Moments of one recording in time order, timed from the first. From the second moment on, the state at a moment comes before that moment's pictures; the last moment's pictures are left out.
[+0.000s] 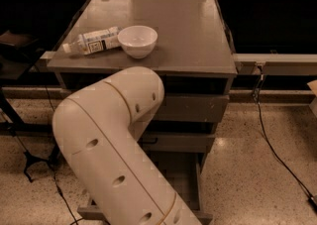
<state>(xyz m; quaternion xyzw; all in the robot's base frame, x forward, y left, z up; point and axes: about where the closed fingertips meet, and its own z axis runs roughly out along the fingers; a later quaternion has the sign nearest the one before) 0.528 0.212 0.317 -0.58 0.80 0.11 0.13</state>
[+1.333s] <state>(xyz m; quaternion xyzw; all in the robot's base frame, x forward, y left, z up) 0.518 0.219 0.229 -0.54 0.83 0.09 0.09</state>
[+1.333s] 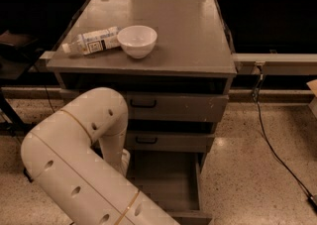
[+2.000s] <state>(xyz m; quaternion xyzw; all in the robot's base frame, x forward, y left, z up) 0.525 0.225 0.216 -0.53 0.84 0.07 0.10</state>
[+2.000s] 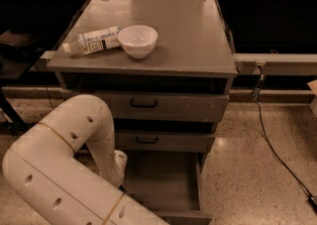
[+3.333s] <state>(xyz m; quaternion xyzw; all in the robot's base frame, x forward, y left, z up) 0.531 0.220 0.217 -0.51 0.84 0.09 0.13</state>
